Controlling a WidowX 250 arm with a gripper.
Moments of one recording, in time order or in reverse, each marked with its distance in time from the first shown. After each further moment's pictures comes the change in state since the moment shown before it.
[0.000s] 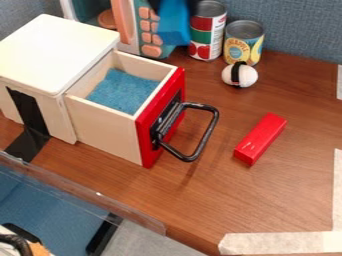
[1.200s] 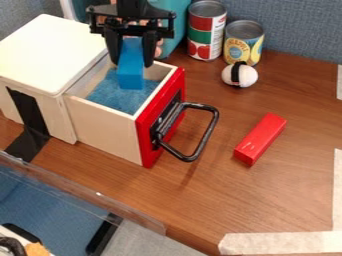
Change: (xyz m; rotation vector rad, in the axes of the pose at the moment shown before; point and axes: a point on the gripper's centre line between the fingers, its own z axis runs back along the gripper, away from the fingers) arm -0.027 0.057 -0.072 0.260 0.296 0.166
